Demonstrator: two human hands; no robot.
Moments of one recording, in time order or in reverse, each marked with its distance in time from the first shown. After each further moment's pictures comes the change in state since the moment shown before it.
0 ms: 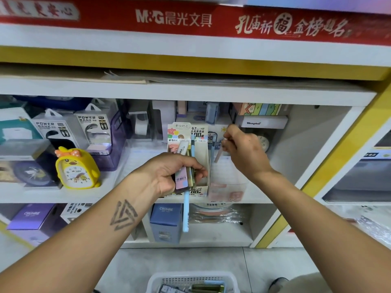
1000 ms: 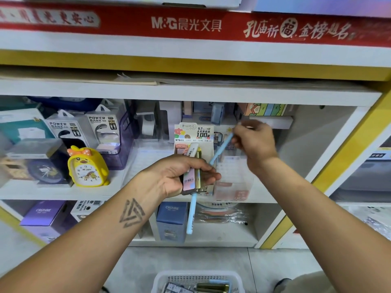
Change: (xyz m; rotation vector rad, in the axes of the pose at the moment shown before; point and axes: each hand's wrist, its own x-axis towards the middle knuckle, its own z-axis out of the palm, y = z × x) left_hand -0.009 -0.003 0.003 -0.063 -0.167 -0.034; right_hand 0.018 -0.035 -0.015 0.914 0.248 0.660
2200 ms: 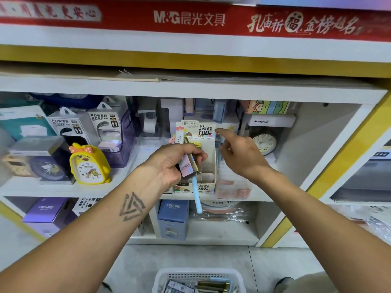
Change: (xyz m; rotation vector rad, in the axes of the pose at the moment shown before) left_hand 0.000 0.013 -0.005 -0.102 0.227 0.159; right_hand -0.008 0.030 -0.002 -0.993 -0.367 -0.499
